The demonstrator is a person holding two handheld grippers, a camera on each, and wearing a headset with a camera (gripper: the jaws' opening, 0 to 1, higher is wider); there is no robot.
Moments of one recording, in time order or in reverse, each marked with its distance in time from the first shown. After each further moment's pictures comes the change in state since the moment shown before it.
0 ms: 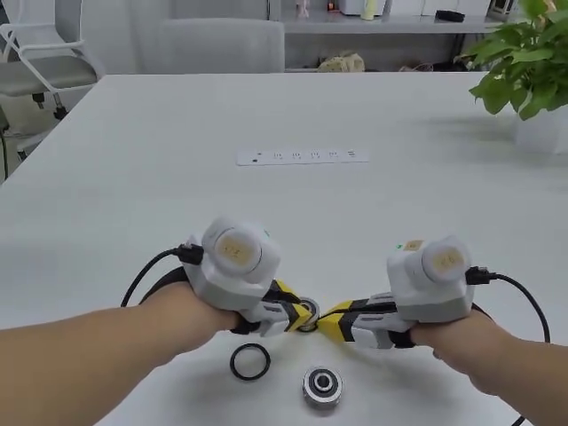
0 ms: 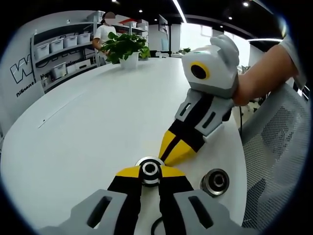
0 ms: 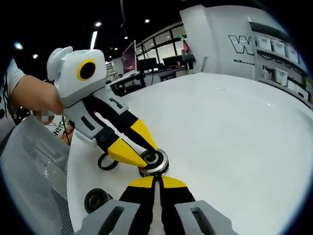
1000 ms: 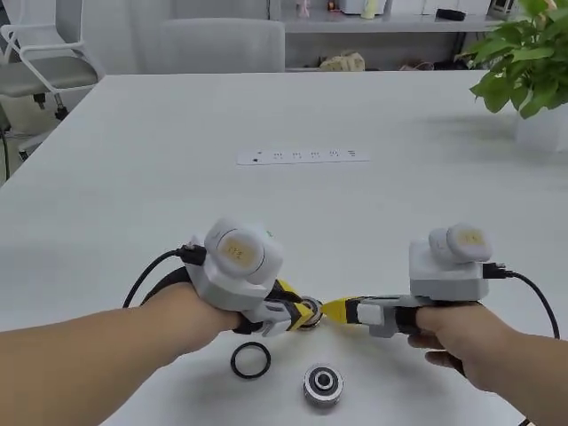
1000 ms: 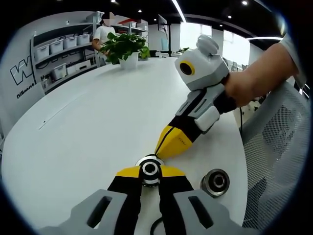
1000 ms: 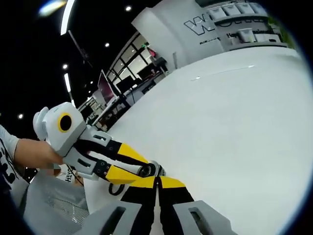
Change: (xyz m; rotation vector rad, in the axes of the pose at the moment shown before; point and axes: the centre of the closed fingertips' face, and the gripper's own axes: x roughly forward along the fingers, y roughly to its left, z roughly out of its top) left arm 0.001 -0.001 0.001 0.009 0.000 0.008; right arm -0.008 -0.009 0.012 0.413 -0.118 0.023
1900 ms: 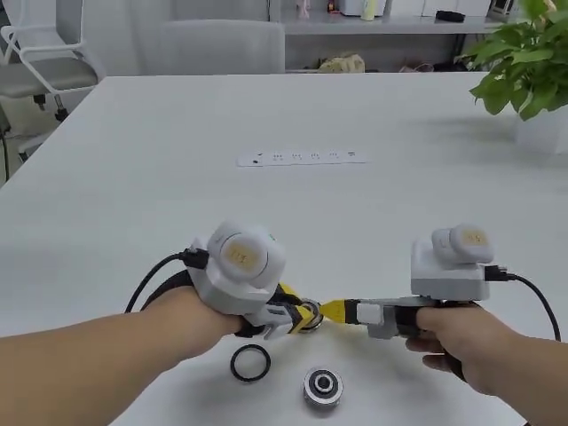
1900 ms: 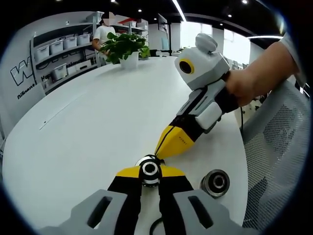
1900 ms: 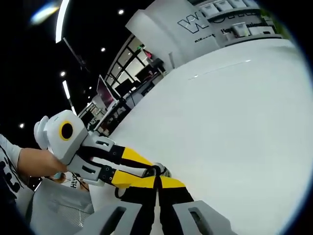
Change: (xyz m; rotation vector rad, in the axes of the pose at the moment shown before) left arm 0.001 0.000 0.001 0.005 0.007 0.009; right arm -0.001 0.007 0.003 0.063 -0.011 0.018
